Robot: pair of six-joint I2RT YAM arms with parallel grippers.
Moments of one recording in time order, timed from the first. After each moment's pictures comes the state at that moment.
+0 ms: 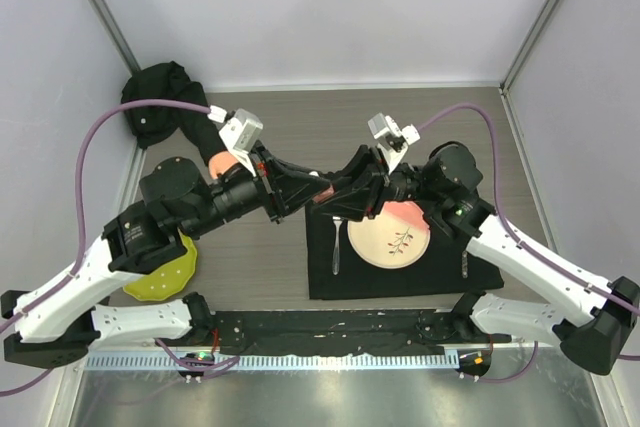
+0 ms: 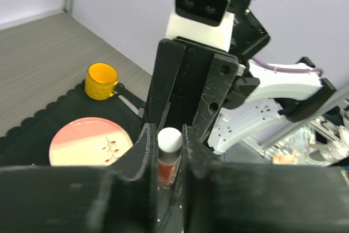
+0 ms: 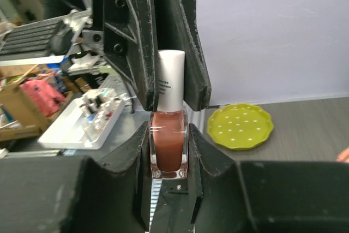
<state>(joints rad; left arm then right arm) -1.12 0.95 1.38 -0.37 -0.01 -0.44 0.79 1.07 0.99 0.48 -0.86 0.52</state>
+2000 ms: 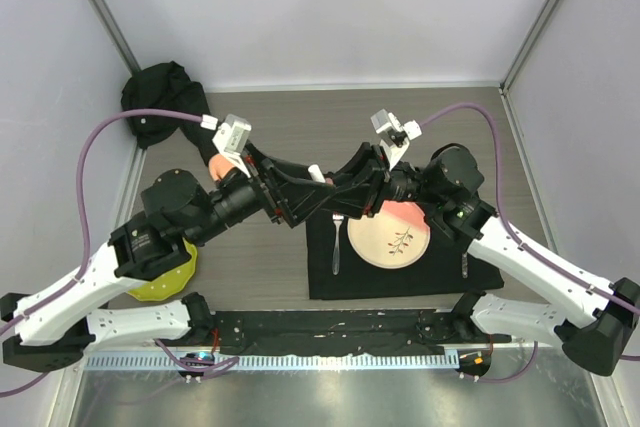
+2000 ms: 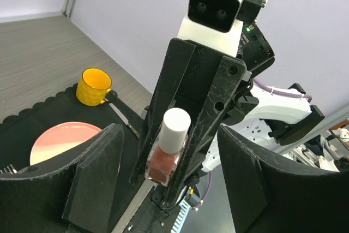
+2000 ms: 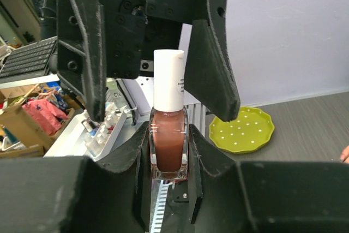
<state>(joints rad) -1.12 0.89 1.26 -0.25 -0.11 -0.55 0.80 1.05 0.99 0.45 -0.75 0.56</state>
